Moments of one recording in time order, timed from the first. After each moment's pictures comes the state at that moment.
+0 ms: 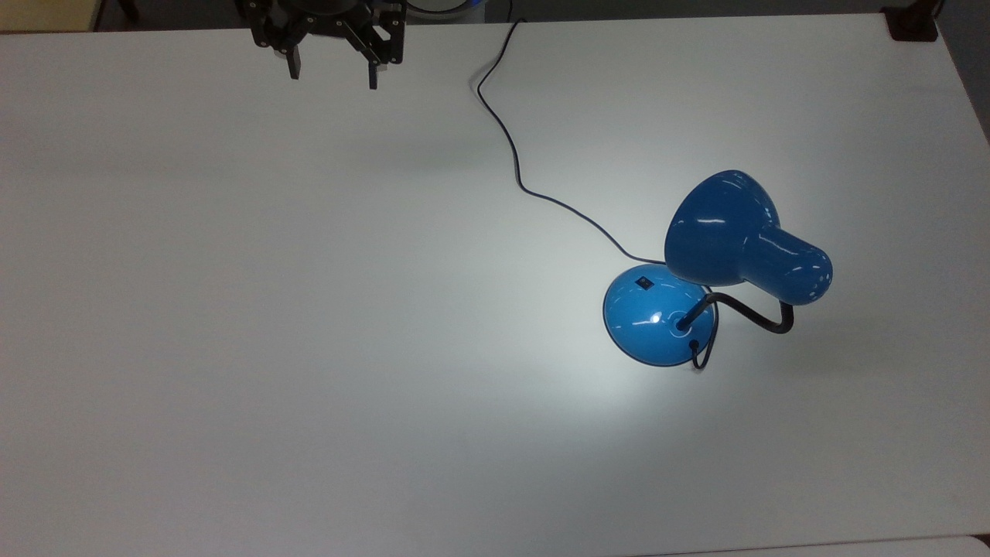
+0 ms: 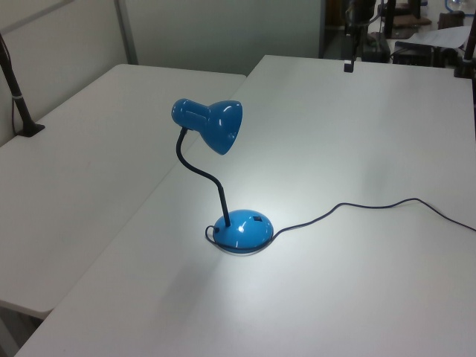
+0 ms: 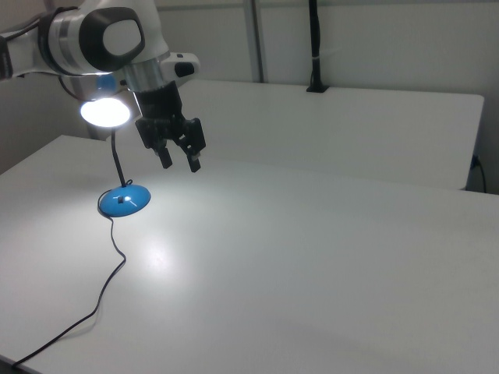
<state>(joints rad) -0.18 0.03 0.15 -1.68 -0.13 1.73 0.01</state>
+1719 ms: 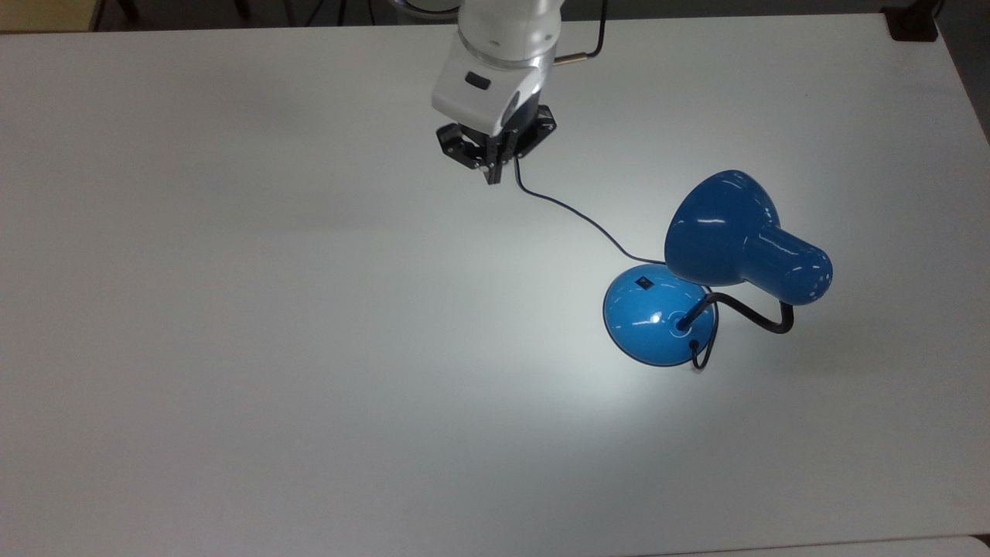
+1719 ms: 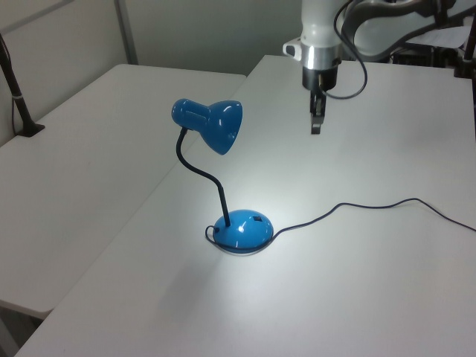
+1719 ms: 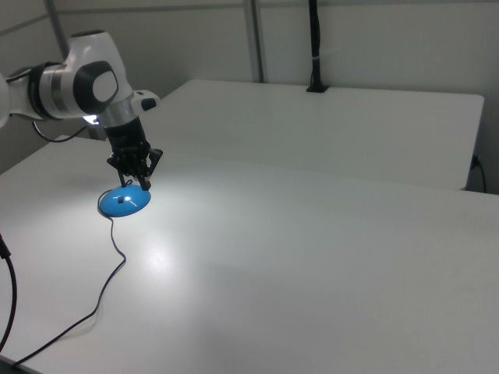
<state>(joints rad) 0.06 0.20 0.17 -1.74 -0.12 1.97 -0.08</state>
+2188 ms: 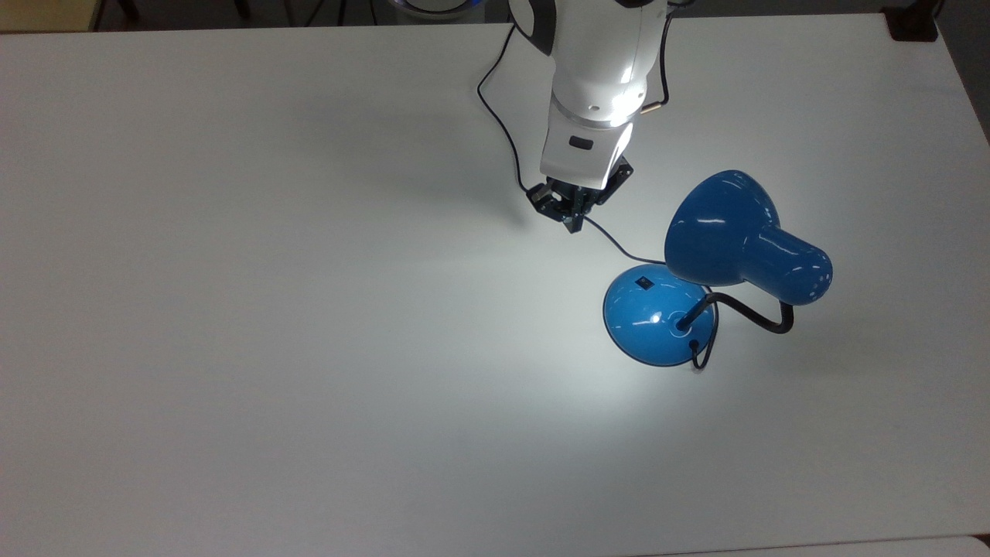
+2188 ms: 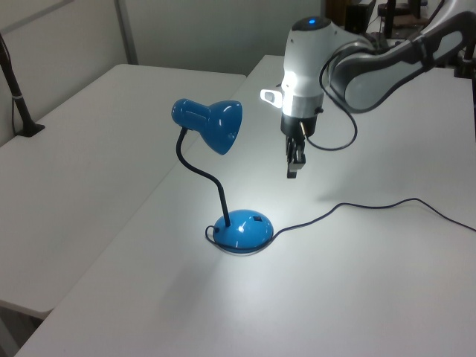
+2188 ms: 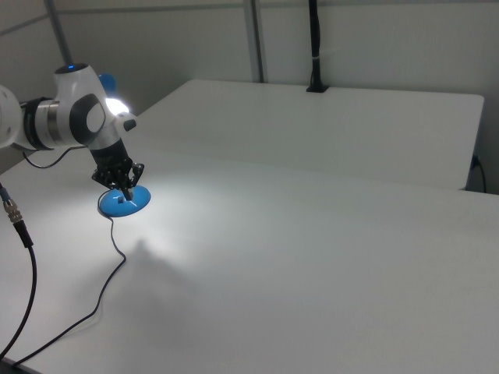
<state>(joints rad) 0.19 0.34 0.17 -1.74 -0.12 2.20 -0.10</state>
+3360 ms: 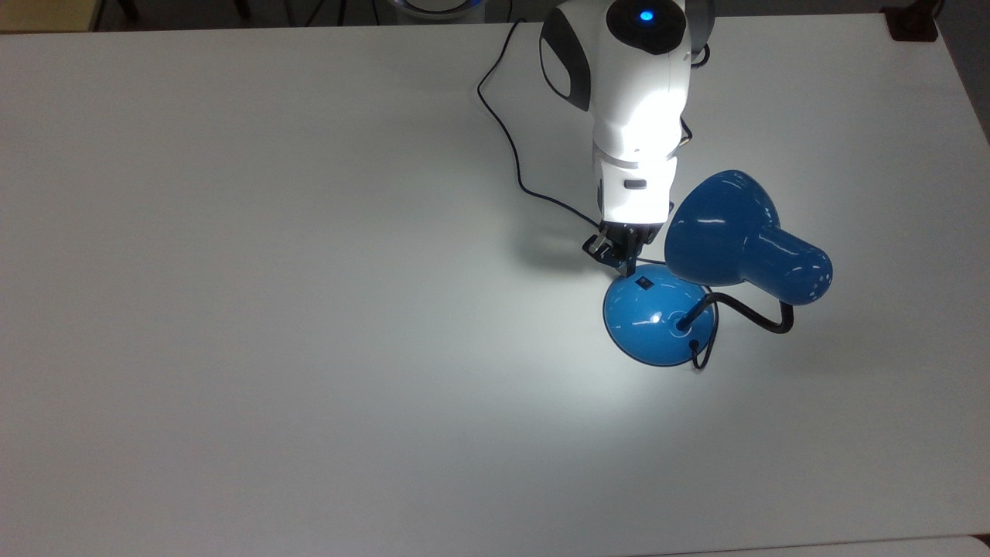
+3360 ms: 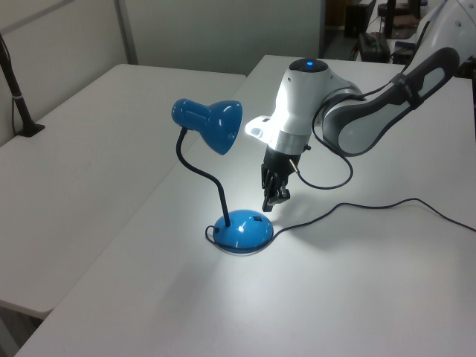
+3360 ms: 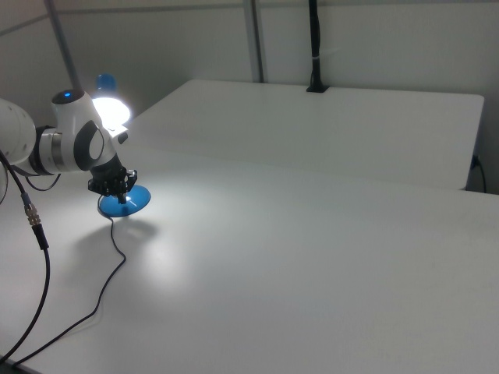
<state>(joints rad) 0.22 0.47 0.21 -1.74 -0.12 2.47 -0.23</state>
